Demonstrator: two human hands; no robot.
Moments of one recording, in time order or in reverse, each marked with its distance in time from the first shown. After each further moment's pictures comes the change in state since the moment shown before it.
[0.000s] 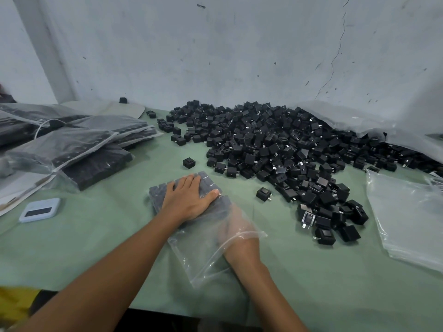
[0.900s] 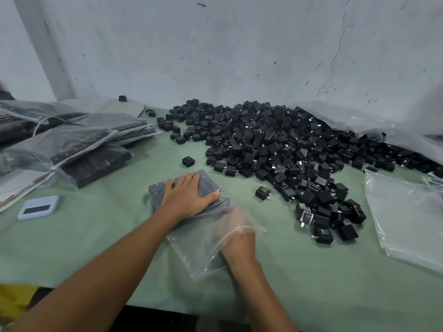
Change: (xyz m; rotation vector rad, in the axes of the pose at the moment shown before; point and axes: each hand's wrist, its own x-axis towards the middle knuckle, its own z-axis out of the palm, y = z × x) left_hand 0.000 0.001 -0.005 0.040 -0.032 0.009; right_hand -0.006 -0.008 0.002 0.011 0.213 0.177
